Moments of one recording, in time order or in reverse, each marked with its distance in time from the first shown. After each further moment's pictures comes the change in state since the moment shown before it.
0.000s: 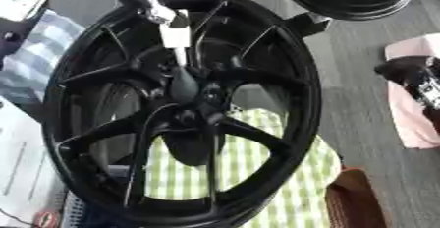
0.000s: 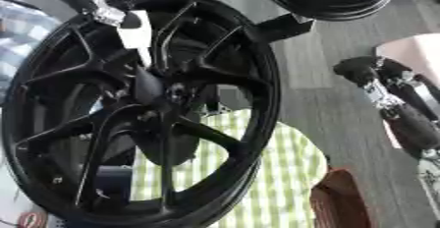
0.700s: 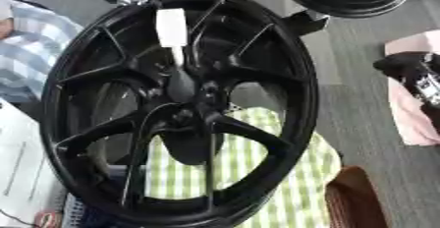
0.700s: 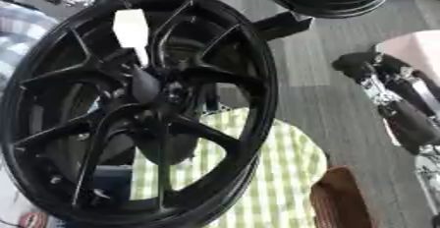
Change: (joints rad) left arm 0.015 0.065 -0.006 -0.091 0.030 0.059 0.148; right arm -0.001 -0.001 -0.006 0.000 -0.004 -0.006 -0.005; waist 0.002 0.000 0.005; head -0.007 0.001
